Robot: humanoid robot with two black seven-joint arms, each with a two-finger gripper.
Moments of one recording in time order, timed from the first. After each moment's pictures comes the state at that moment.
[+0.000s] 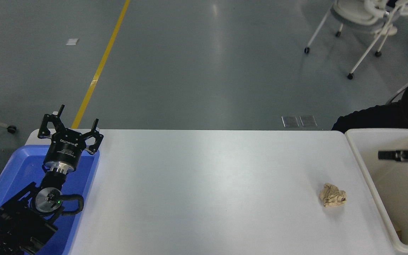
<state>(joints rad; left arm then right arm) -0.53 0.26 -0.95 -0.46 -0.10 -0.69 -0.39 1.57 -0.71 -1.05 0.95 -0.69 0.35 0.29</state>
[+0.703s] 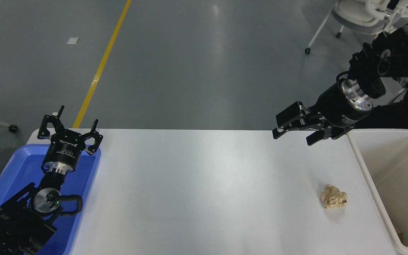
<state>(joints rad) -0.53 0.26 -0.96 -0.46 -0.10 -0.69 -0.40 2.25 -0.28 -1.28 1.41 -0.09 0.76 0.29</state>
